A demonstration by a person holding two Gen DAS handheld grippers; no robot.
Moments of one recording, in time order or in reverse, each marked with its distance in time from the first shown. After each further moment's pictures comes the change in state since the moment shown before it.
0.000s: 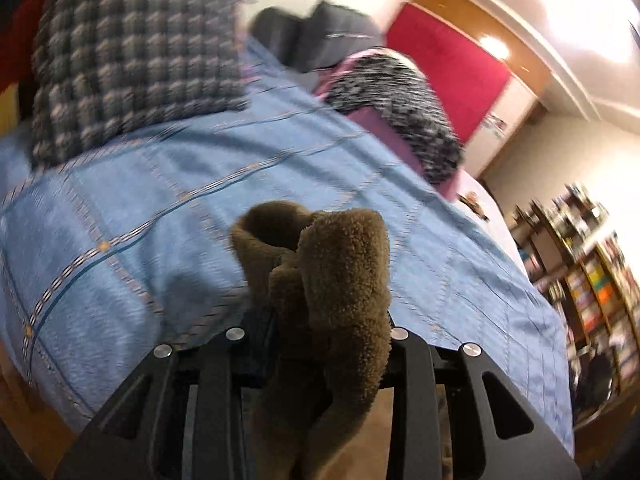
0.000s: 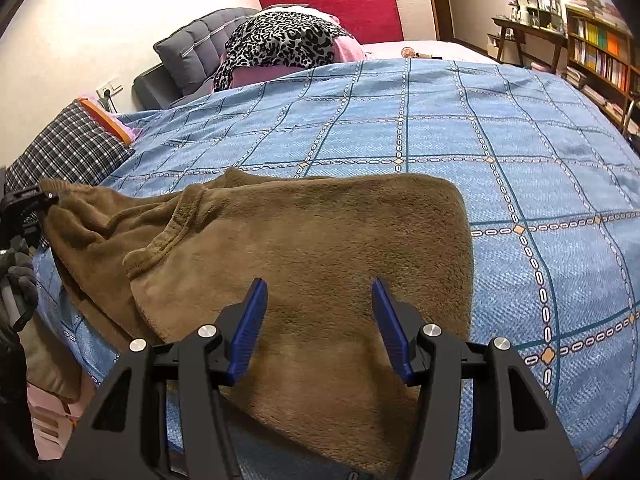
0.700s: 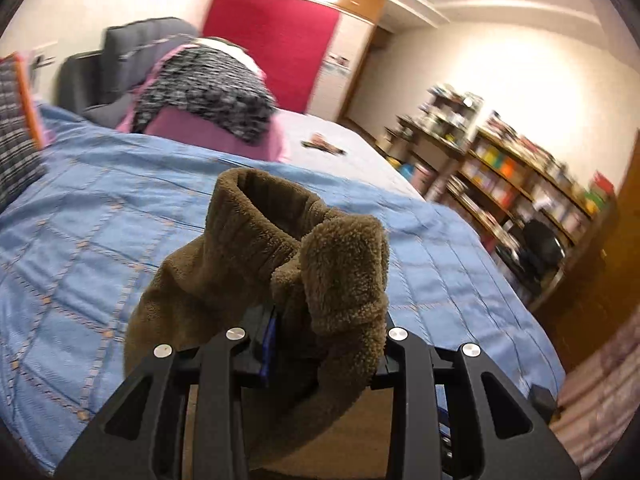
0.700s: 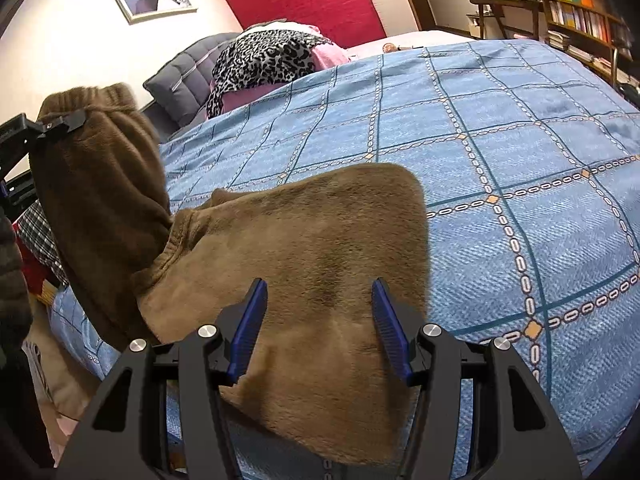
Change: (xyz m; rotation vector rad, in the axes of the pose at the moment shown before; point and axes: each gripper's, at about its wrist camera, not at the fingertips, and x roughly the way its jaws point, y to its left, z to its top) left arm -0.032 -0.255 -0.085 0.439 0.096 -0.387; right arm -0.018 -0.047 -0.011 0.146 -0.053 0.071
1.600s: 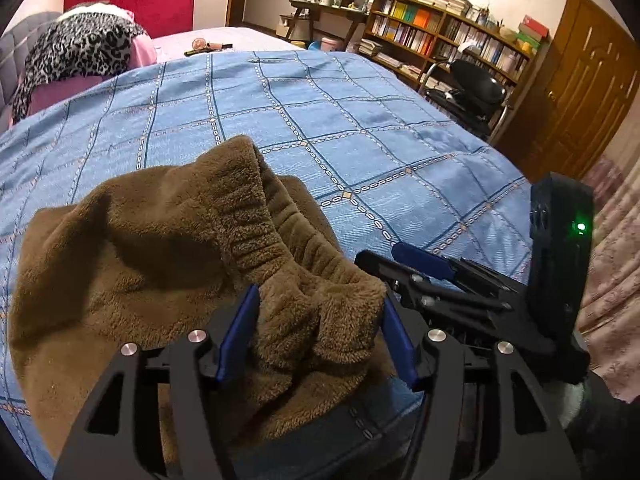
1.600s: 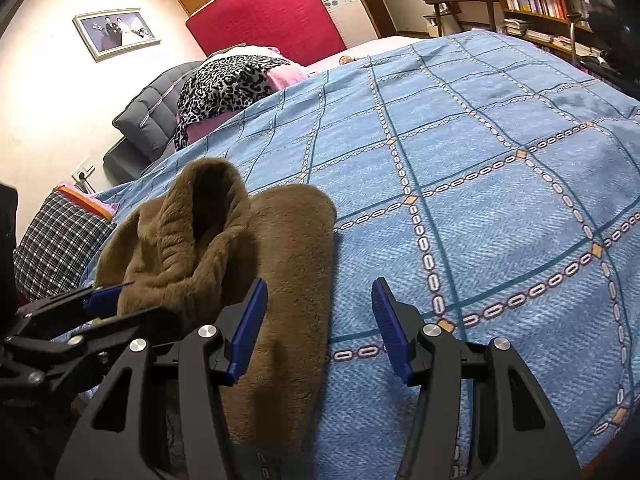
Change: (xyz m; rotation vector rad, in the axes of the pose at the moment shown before) left arm 0.091 -0.125 -0.128 0.315 0.398 -0.204; right arm -0.026 -0.052 -0.002 0.113 -0.071 -0.074
